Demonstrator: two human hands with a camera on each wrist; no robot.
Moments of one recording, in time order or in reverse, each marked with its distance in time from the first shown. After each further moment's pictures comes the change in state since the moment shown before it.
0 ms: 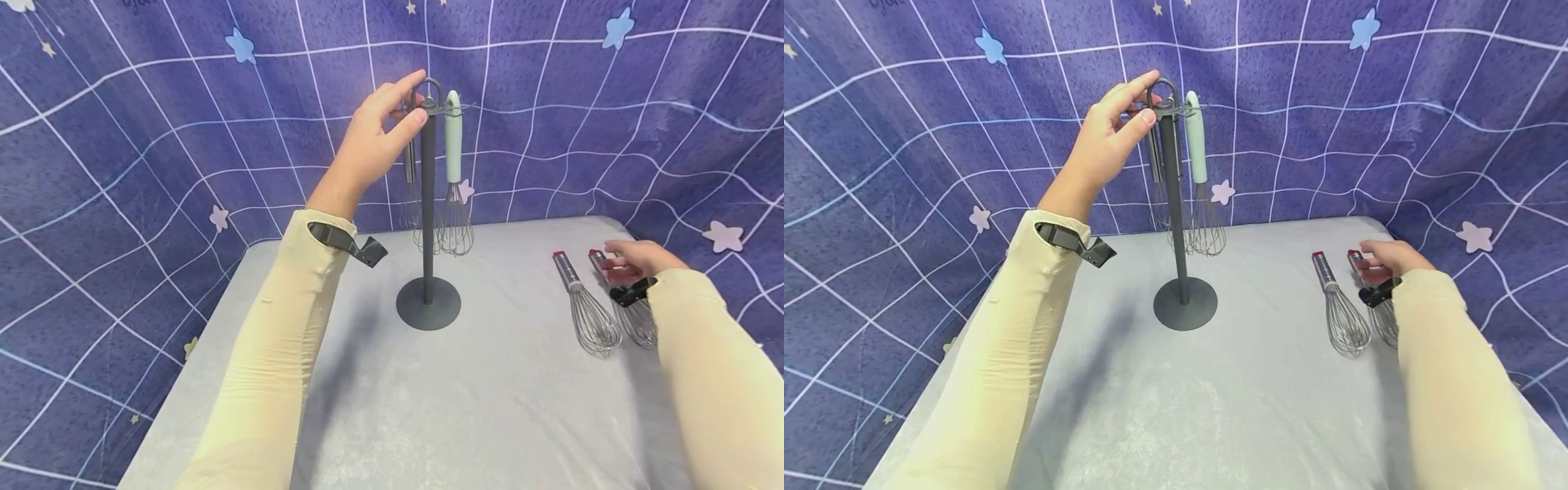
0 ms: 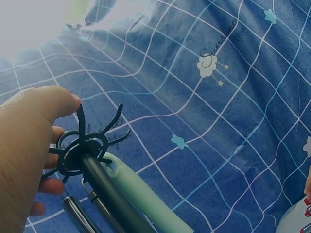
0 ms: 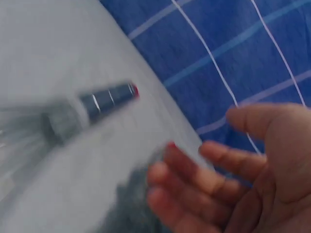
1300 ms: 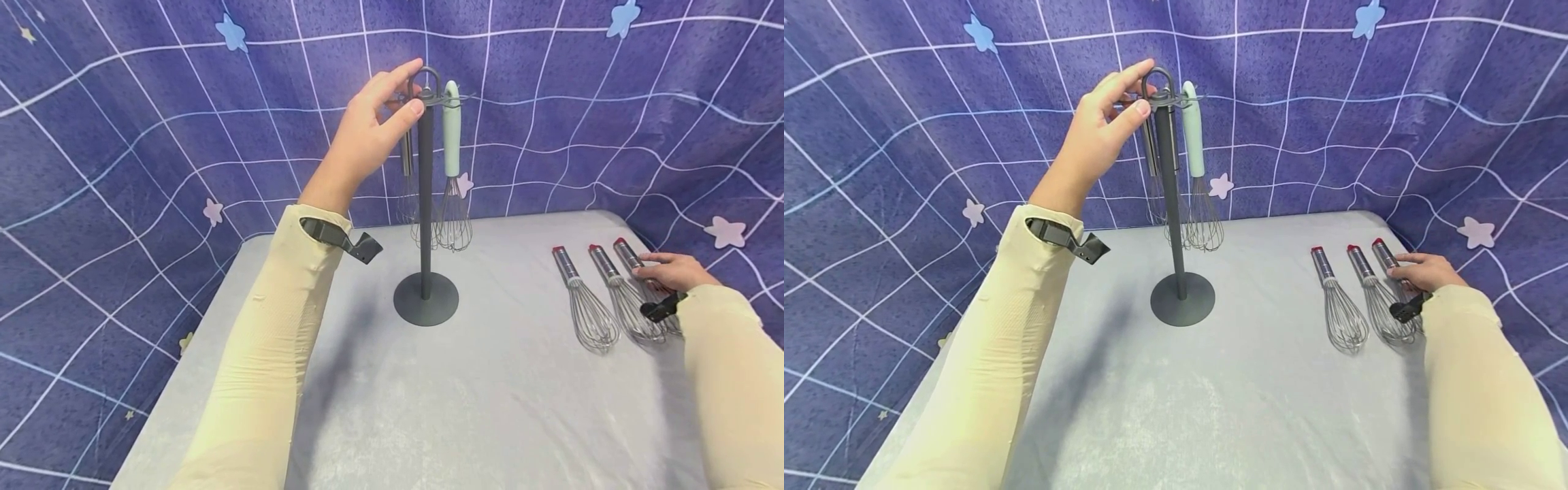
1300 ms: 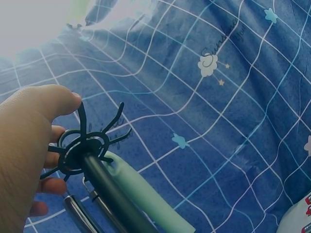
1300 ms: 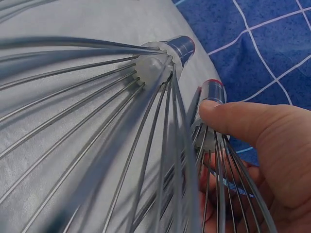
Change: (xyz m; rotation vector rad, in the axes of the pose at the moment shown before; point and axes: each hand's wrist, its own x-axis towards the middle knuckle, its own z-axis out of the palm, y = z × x) left_hand 0.000 0.001 0.001 -0.030 -0.004 -0.061; right_hand -0.010 0.062 -0.053 -0.652 0.268 -0.186
